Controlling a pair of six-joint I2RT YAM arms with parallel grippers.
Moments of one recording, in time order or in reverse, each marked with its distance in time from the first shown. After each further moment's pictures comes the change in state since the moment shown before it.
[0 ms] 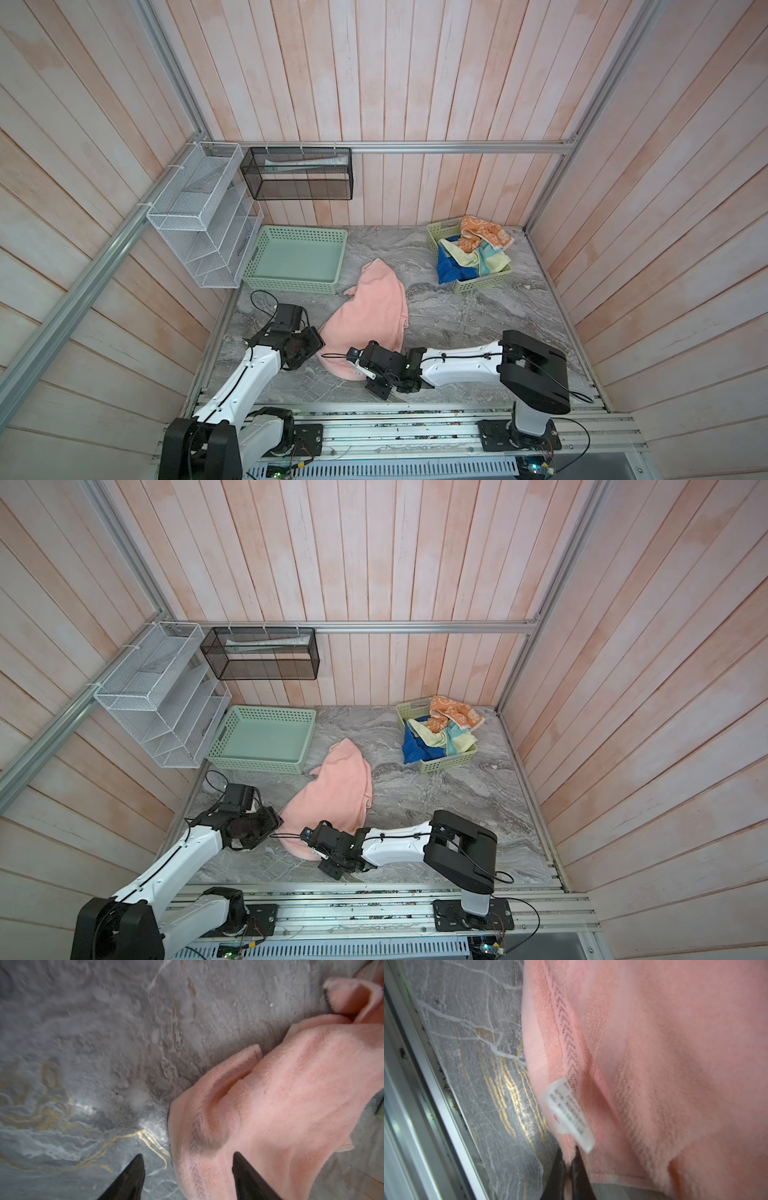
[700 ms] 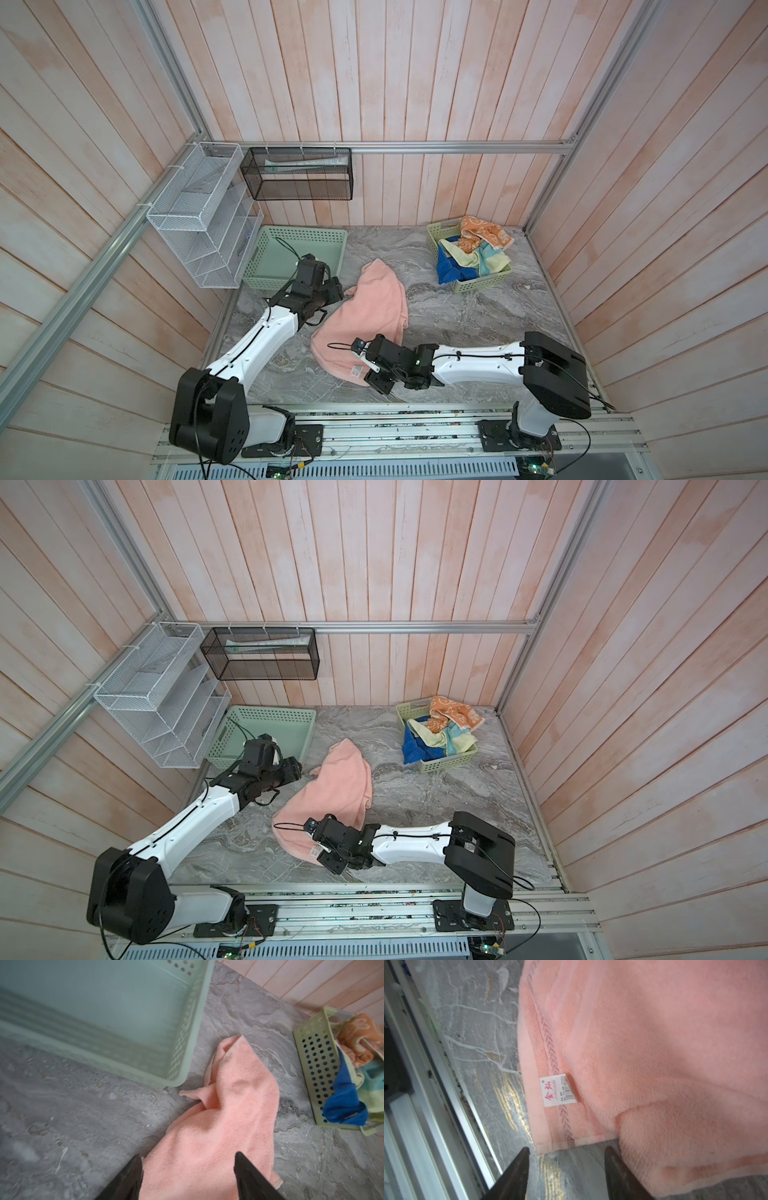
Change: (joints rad) left arm -0.138 0.216 0.371 0.195 -0.222 0.208; right arm -0.006 -0.080 -0.006 0.011 -0.003 0.033
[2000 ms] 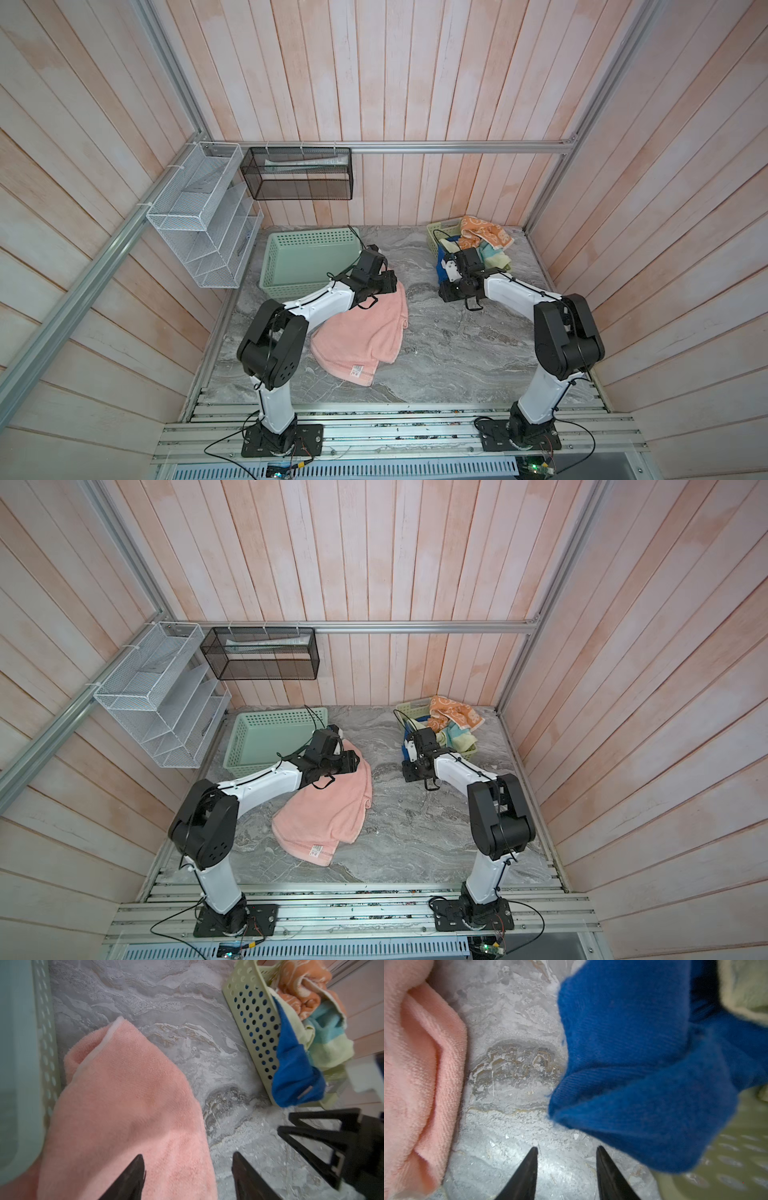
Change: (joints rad) left arm -0.280 0.582 0.393 0.242 0.050 0.028; right arm -0.936 0.067 0.175 -0.200 -0.169 -0.099
